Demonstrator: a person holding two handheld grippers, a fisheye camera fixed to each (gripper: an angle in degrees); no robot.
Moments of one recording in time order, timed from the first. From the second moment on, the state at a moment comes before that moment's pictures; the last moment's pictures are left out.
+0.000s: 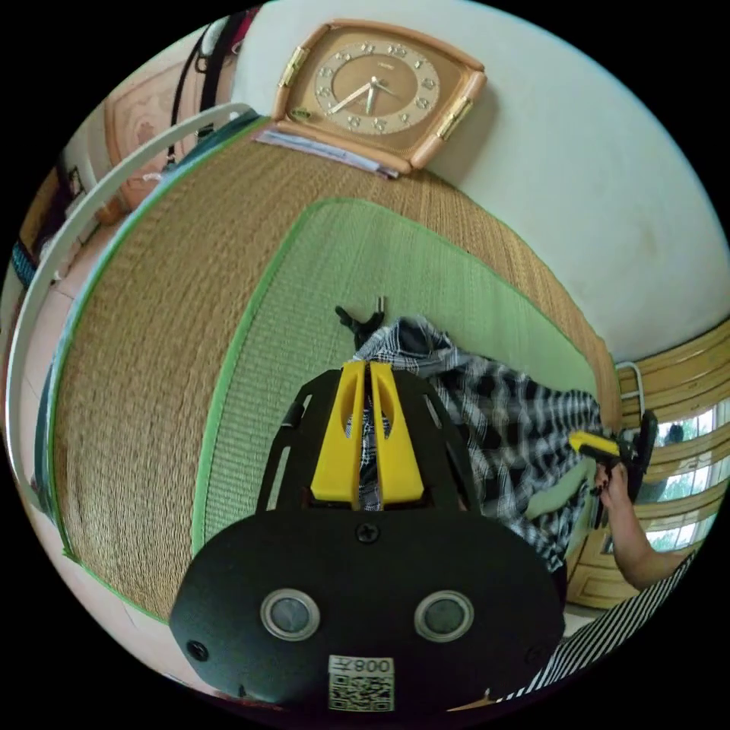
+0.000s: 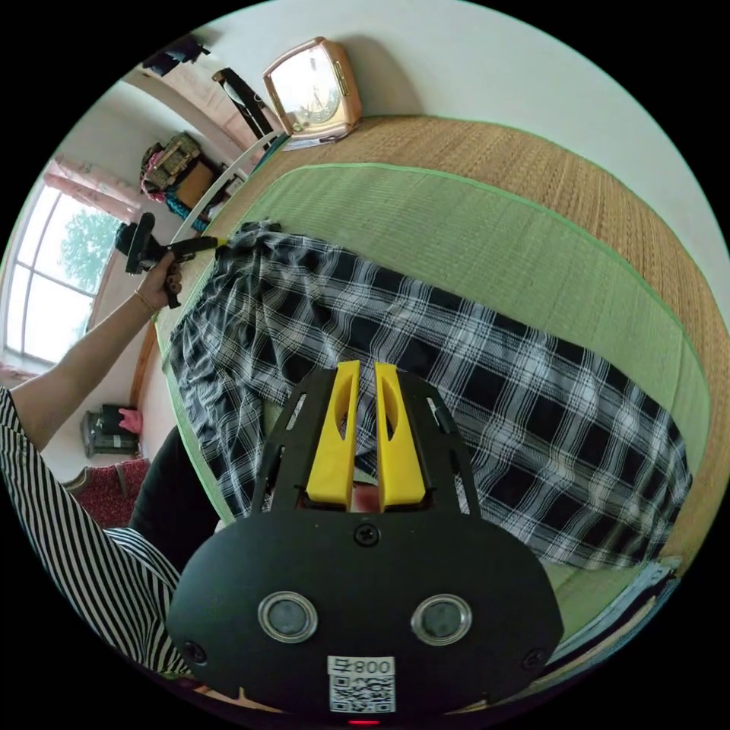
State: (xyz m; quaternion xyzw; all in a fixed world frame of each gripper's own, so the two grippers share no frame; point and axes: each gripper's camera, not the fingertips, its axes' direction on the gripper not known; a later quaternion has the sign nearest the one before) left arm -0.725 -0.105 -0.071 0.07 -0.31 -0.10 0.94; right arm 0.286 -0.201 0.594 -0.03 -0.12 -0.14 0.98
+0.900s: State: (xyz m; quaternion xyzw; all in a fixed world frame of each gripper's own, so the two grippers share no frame) left arm -0.730 0.081 -0.023 -0.06 -0.35 -0.18 0.92; right arm 0.399 0.078 0.566 -0.04 -0.07 0.13 0.99
